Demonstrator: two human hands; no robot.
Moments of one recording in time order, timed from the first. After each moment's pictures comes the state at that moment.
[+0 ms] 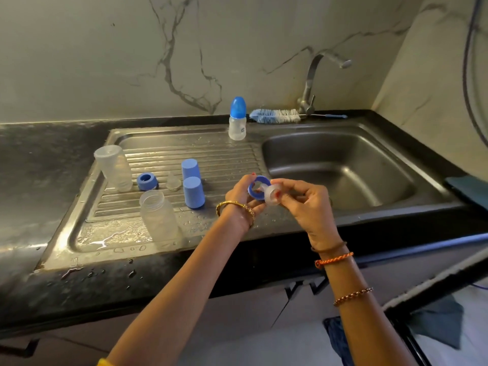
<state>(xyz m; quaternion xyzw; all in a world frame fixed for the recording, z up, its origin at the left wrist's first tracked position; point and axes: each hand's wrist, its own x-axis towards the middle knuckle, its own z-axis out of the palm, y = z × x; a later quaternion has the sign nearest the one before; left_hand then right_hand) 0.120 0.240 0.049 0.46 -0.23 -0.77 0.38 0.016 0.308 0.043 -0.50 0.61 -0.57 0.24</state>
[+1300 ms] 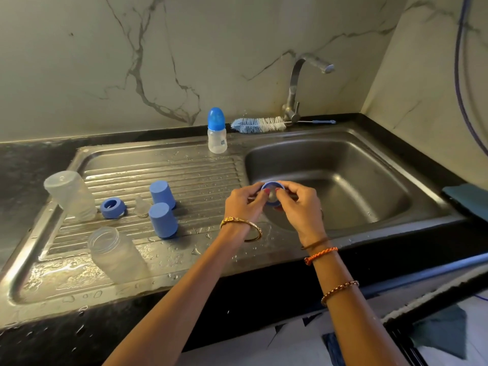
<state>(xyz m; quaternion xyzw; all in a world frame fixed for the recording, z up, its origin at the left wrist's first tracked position) 0.061 0.214 0.037 0.44 -0.67 -0.47 0.37 -0.044 0.250 0.027 -0.42 0.68 -0.56 0.22</state>
